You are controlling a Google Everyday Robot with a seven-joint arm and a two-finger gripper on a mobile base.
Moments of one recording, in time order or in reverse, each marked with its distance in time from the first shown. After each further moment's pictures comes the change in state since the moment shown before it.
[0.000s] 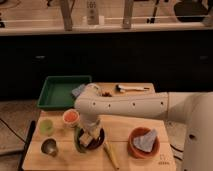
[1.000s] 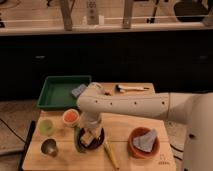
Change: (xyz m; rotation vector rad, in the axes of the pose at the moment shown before) arm 0.006 0.002 0.001 -0.005 -0.026 -0.015
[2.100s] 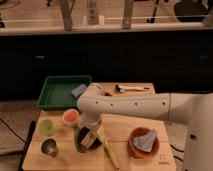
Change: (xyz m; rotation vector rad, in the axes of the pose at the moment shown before) arm -0.002 0.004 0.002 -0.001 0.002 -0.003
